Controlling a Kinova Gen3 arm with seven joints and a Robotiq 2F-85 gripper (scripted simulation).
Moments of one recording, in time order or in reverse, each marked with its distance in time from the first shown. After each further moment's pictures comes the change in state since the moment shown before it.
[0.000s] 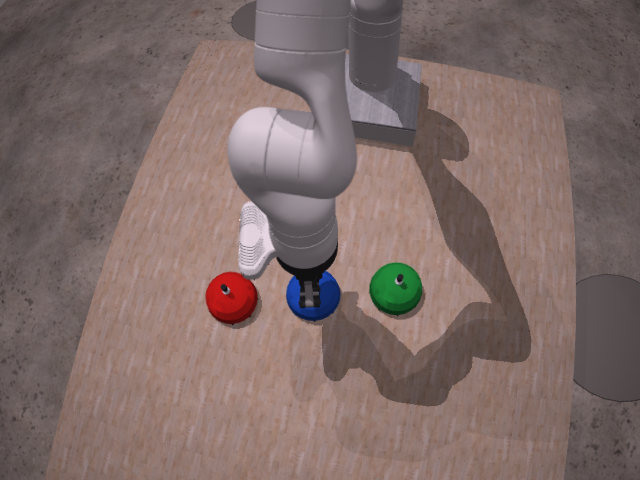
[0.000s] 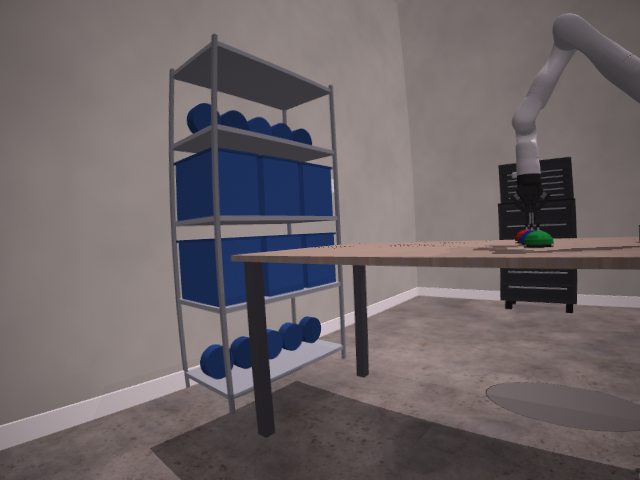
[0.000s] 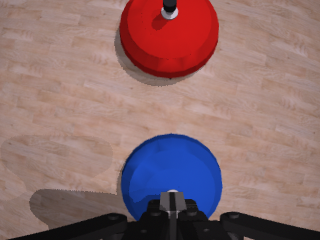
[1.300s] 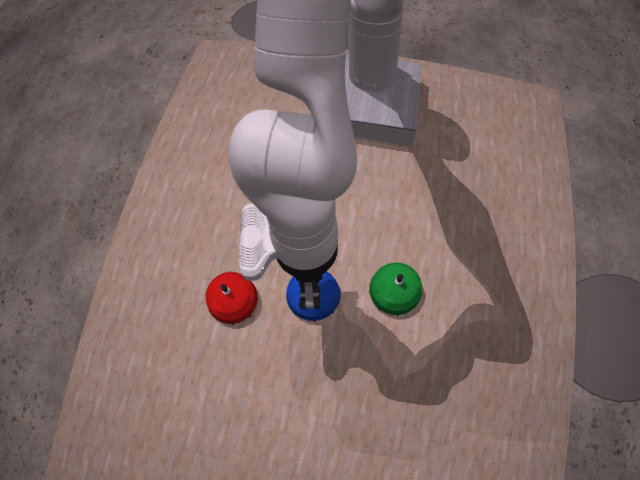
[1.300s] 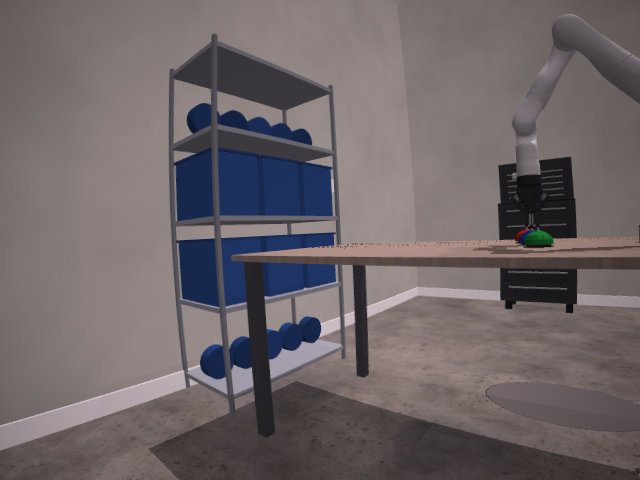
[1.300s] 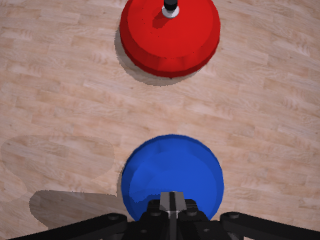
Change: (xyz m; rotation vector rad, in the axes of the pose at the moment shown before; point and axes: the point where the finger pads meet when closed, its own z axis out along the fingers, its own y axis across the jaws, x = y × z) arm 0.000 -0.001 0.004 0.002 0.001 0.000
